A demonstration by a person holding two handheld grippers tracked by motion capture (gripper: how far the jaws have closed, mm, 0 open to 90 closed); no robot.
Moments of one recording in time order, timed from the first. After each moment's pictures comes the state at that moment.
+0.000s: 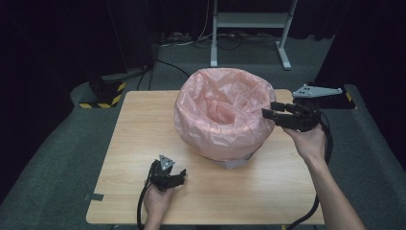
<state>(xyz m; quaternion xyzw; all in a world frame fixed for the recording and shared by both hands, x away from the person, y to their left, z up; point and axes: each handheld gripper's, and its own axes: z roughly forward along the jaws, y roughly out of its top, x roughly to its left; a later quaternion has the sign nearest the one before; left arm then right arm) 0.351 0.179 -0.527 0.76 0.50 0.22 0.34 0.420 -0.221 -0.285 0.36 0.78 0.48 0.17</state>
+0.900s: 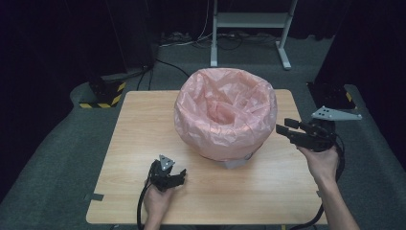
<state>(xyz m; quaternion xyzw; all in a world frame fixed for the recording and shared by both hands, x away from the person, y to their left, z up) 0.351 0.179 -0.527 0.76 0.50 0.22 0.34 0.390 -0.264 -0.325 0.39 0.75 0.51 0.17</state>
